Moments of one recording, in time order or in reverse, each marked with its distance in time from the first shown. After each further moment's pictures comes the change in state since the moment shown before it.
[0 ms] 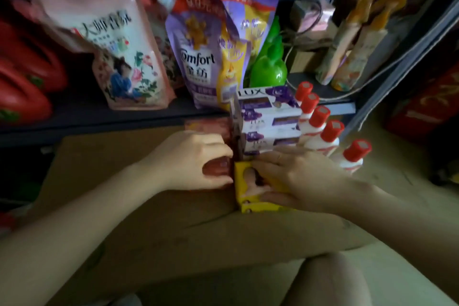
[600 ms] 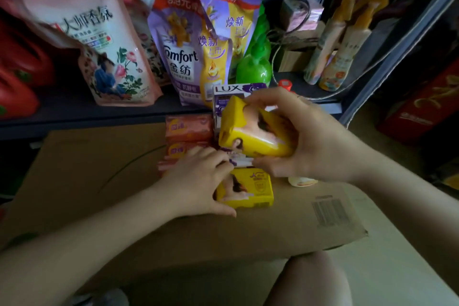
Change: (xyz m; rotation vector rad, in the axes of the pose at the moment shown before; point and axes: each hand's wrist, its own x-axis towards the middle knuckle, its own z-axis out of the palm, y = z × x) left_hand 0.020 0.060 0.028 0.202 -0.338 -0.219; right_hand -0.015 0.015 -0.072 0.650 0.309 0.162
